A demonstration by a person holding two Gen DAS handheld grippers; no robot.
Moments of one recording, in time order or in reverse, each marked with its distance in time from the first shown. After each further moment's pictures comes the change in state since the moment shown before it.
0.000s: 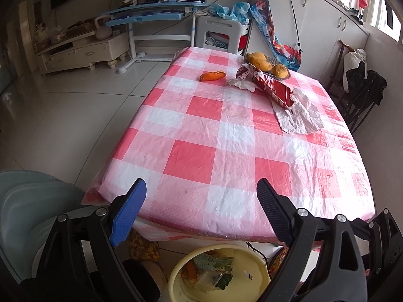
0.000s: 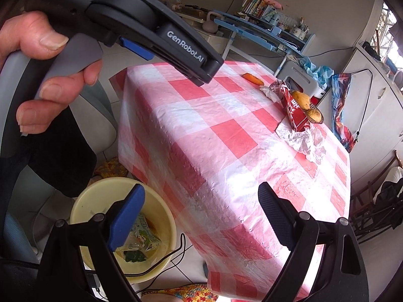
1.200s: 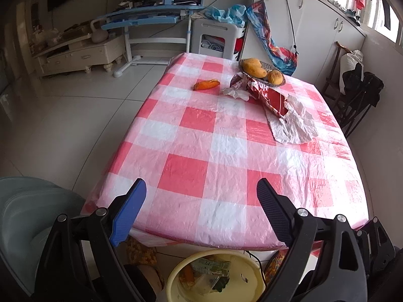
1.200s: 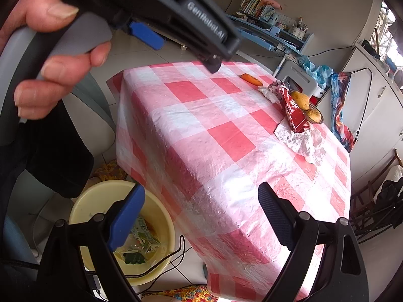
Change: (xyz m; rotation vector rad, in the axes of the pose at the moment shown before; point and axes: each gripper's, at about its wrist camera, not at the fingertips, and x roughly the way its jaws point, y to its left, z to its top) left arm -0.003 -0.006 0.018 0.011 -0.002 -0.018; right arm 0.003 -0.003 0.002 0.004 0.000 0.005
